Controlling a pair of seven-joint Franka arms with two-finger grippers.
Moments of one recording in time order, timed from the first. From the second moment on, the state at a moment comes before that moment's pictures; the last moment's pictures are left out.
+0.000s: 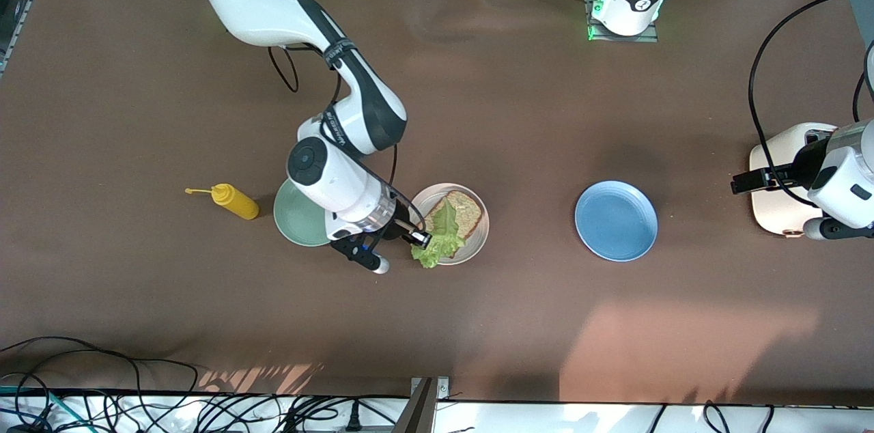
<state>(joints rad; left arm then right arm) 0.09 0.42 -0.11 -1.21 0.05 1.47 -0.14 0.60 0.92 -0.02 -1.12 0.39 2.40 0.85</state>
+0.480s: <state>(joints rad) 0.09 0.42 -0.11 -1.21 0.05 1.47 -0.14 0.68 0.99 -0.05 -1.12 0.39 2.46 0.87</state>
